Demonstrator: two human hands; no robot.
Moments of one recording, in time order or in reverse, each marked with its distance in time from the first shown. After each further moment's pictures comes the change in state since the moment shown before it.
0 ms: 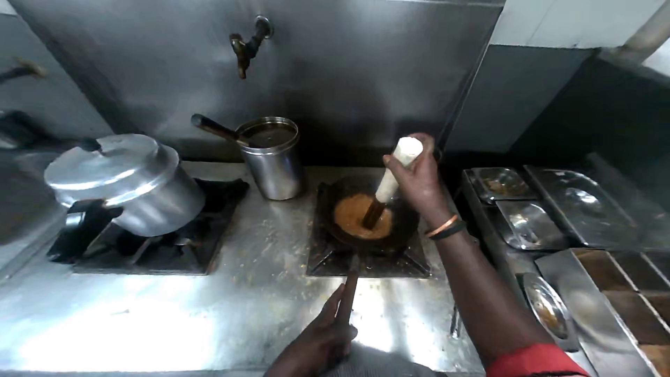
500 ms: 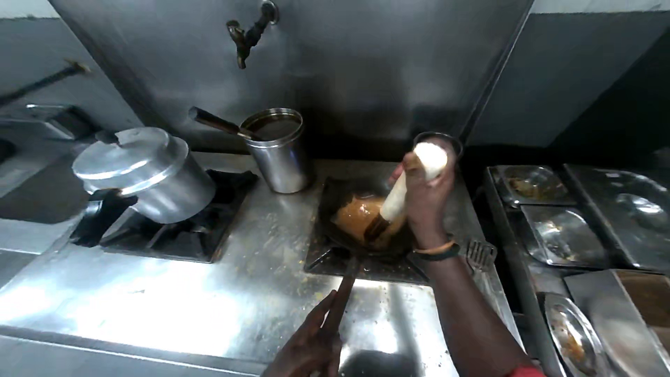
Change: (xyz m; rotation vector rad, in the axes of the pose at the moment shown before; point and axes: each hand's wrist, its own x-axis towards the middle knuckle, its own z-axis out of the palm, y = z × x) left_hand -0.003 -0.001 0.041 -0.226 0.072 0.177; right_hand -0.015 0.023 0.001 0.603 0.137 -0.176
